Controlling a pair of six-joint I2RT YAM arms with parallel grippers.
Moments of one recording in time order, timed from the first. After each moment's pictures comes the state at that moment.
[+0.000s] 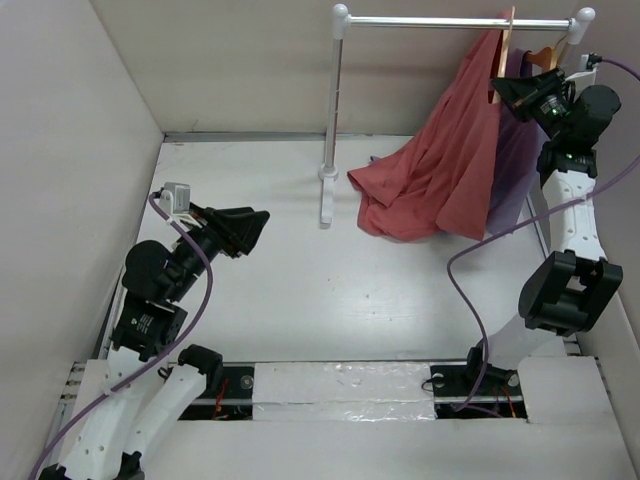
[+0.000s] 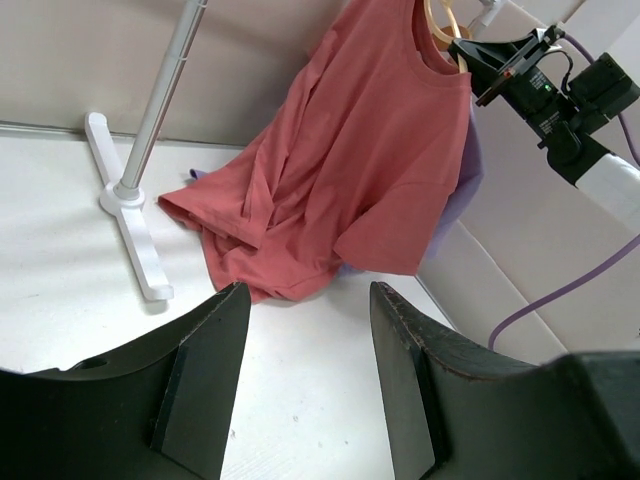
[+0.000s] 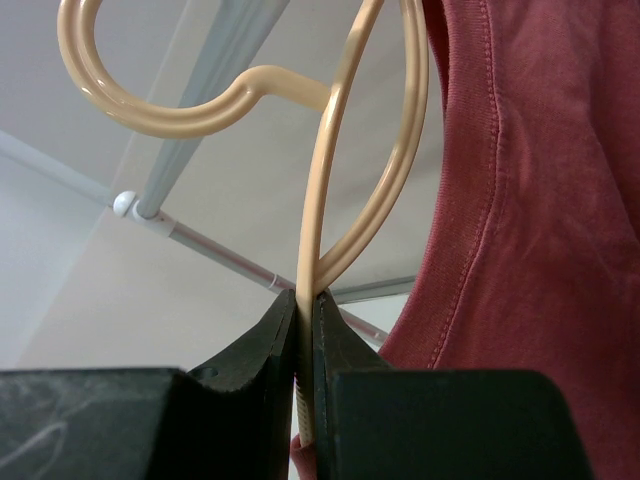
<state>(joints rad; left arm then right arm) -0.36 0.56 0.84 -0.17 0.24 -0.58 -0.30 1.62 1.59 0.25 -0.66 1.02</state>
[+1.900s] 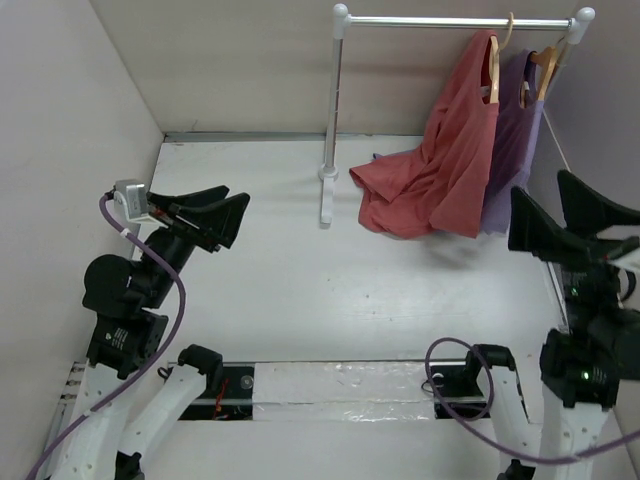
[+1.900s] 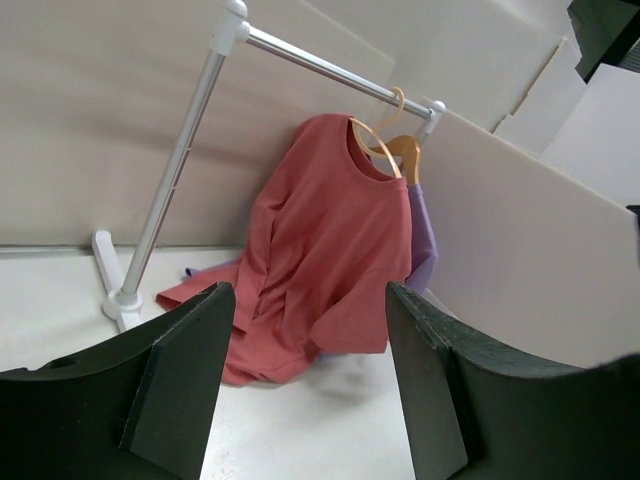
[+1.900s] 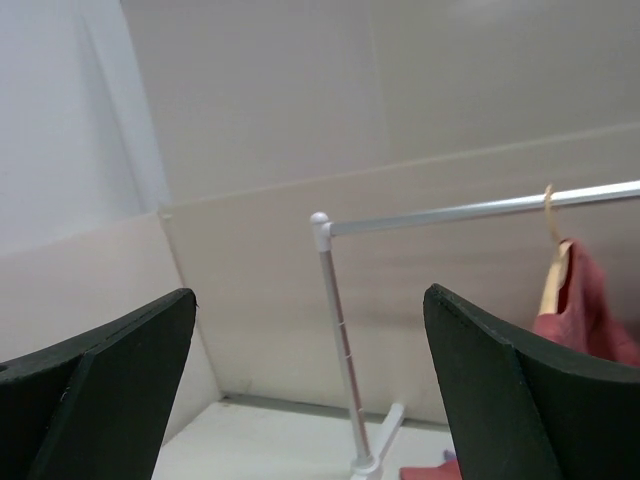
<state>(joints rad) -0.36 0.56 1.02 -0.15 0.18 -0.57 -0.12 0.48 1.07 0.14 -0.32 0.57</state>
